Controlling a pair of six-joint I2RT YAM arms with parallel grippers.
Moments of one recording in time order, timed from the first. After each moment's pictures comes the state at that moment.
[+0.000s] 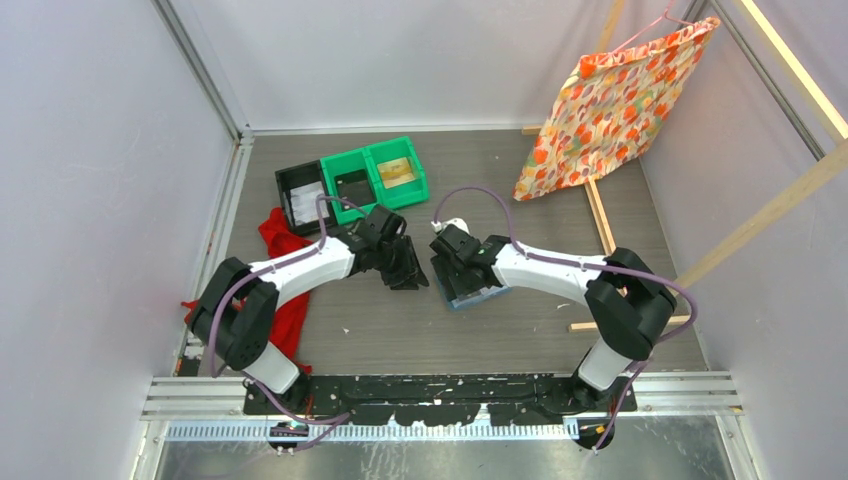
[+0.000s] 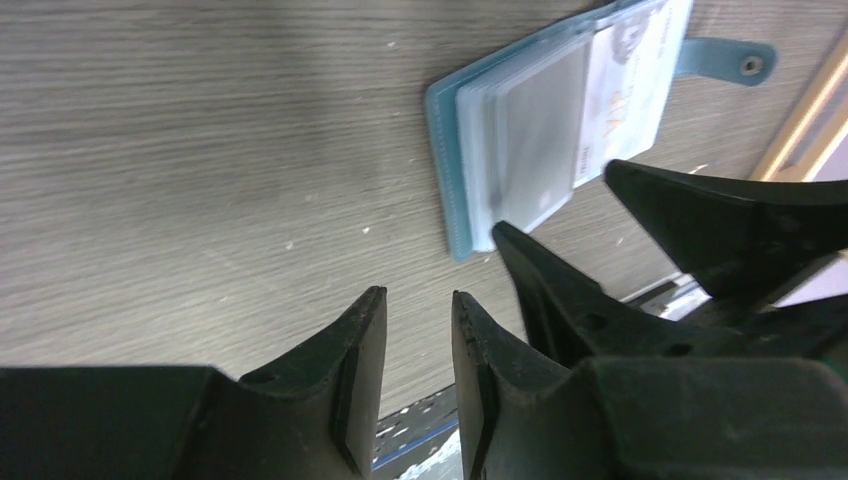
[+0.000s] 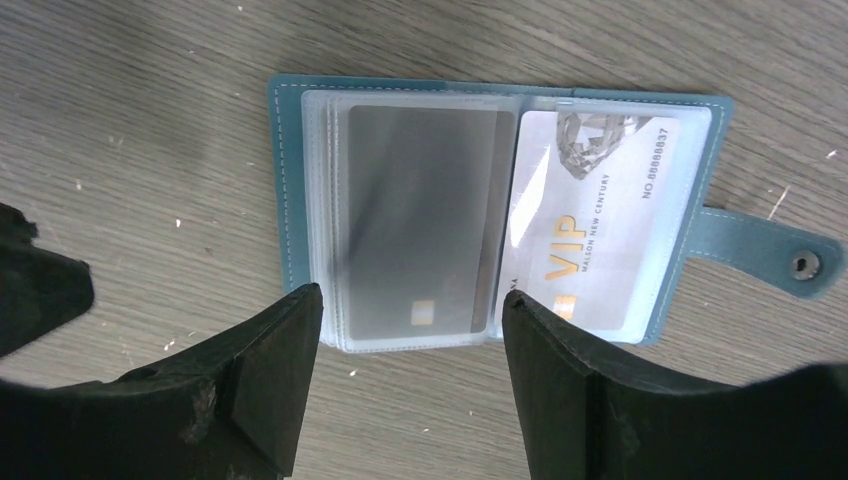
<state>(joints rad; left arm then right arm) -0.64 1.55 0.96 -0.44 0.25 -0.91 0.87 1.63 1.03 -0.54 0.27 0.40</state>
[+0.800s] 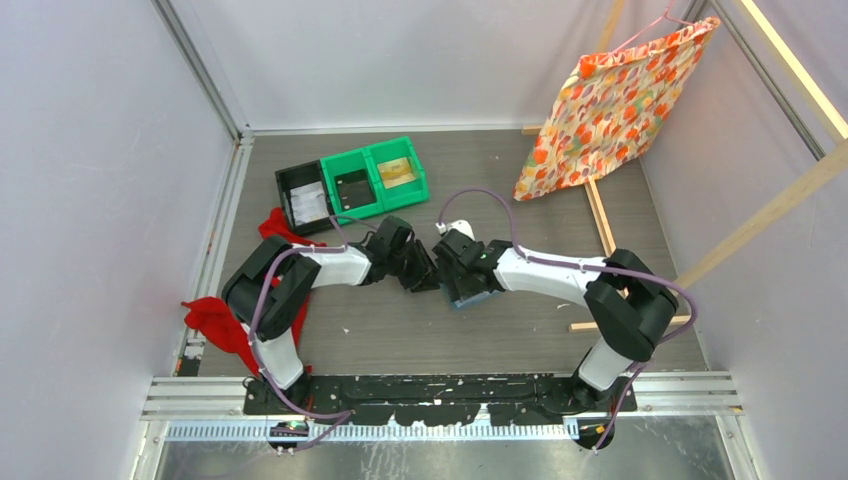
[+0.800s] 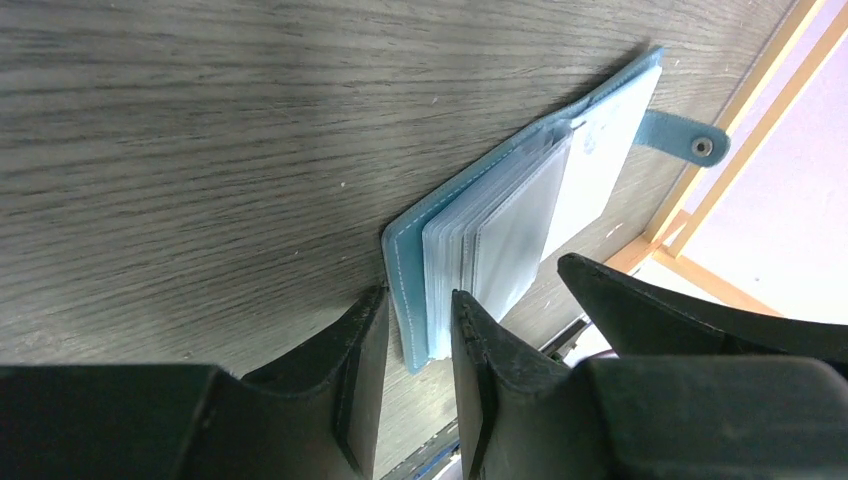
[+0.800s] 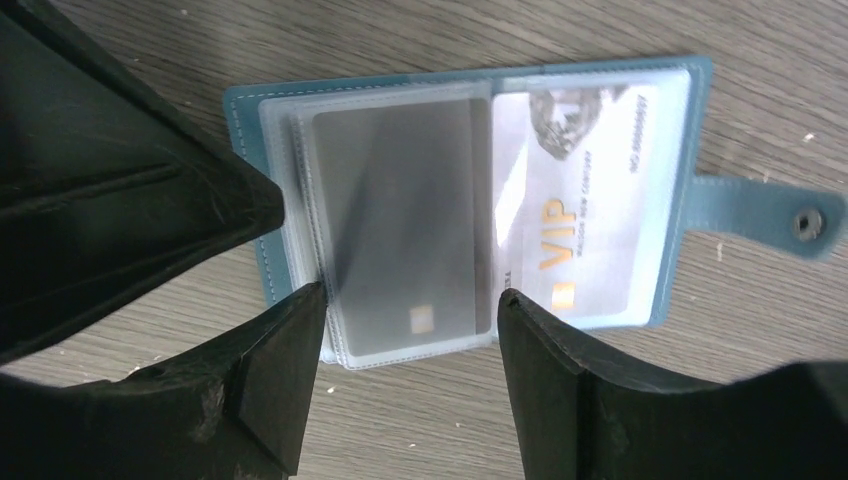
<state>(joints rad) -0.66 1.78 0.84 0.07 0.34 -1.15 0.87 1.65 0.99 -0.49 0.31 0.42</state>
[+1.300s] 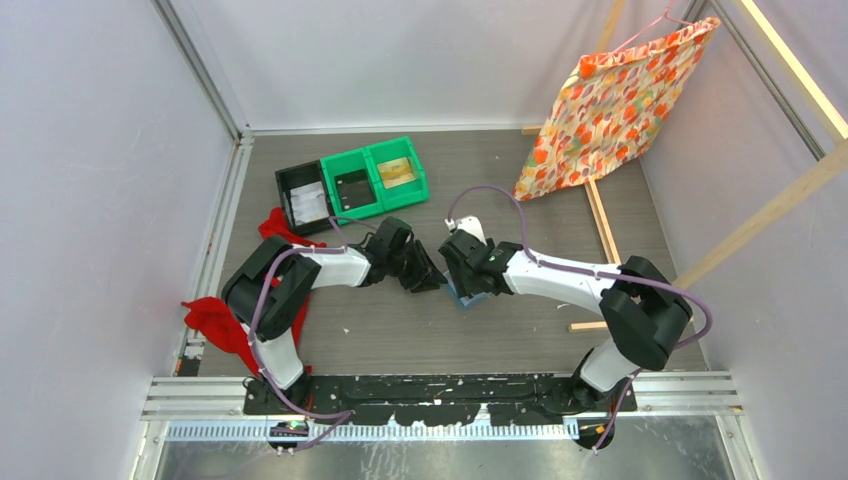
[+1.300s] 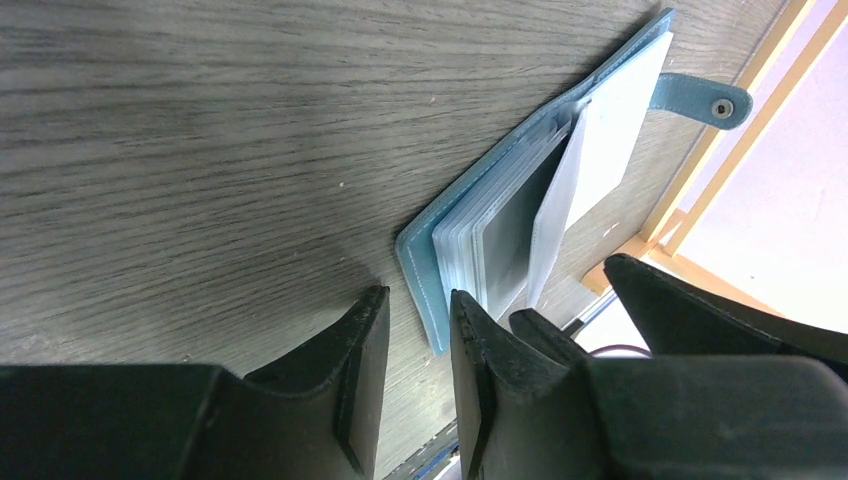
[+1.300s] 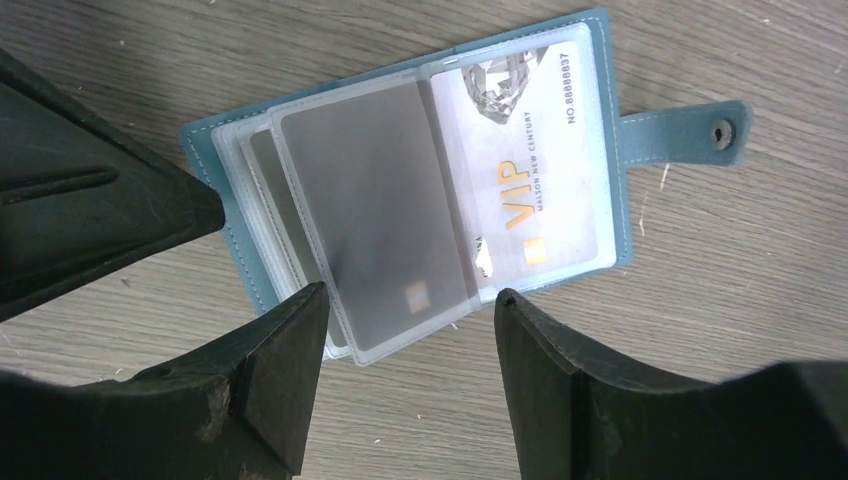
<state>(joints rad) -0.66 1.77 0.83 0.11 0.34 -1.16 0.87 1.57 0.95 -0.50 0.41 0.45</state>
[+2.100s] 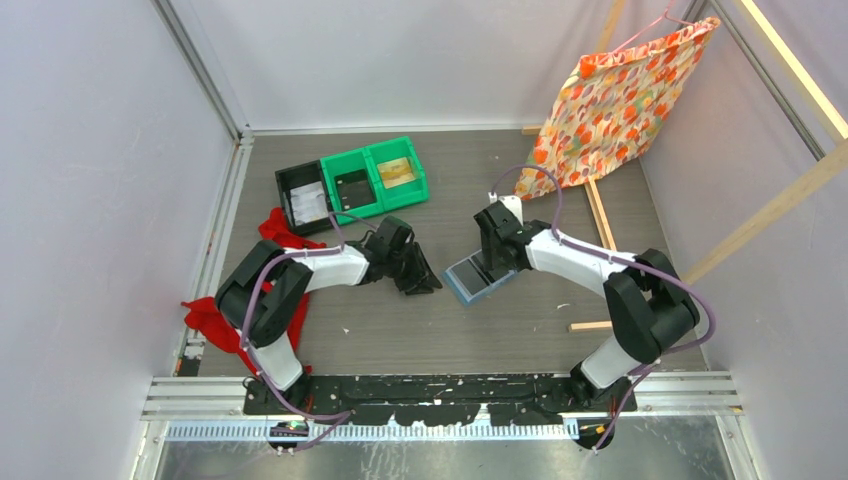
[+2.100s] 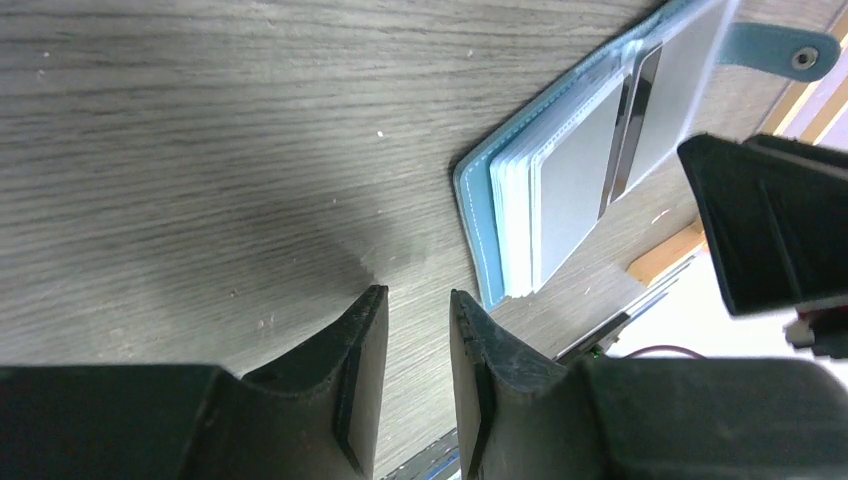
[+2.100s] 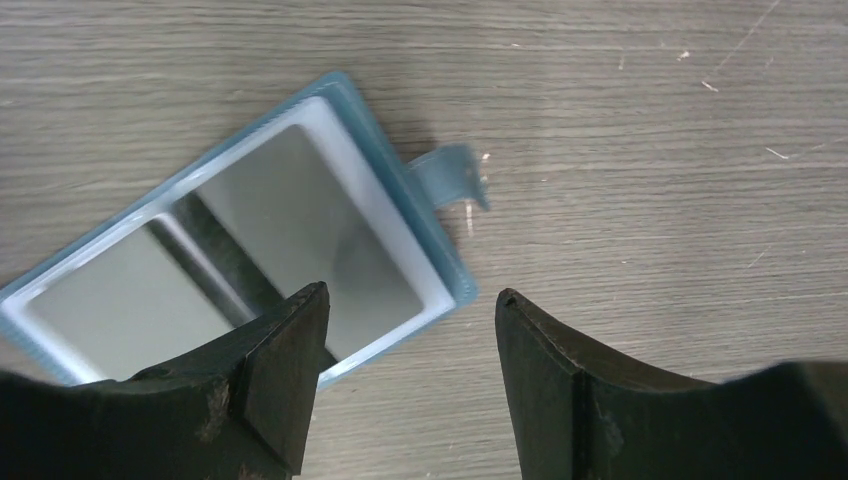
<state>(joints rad) -0.66 1.73 0.84 -0.03 0.31 -1.09 0.62 1.55 0.94 -0.49 0.42 0.45</state>
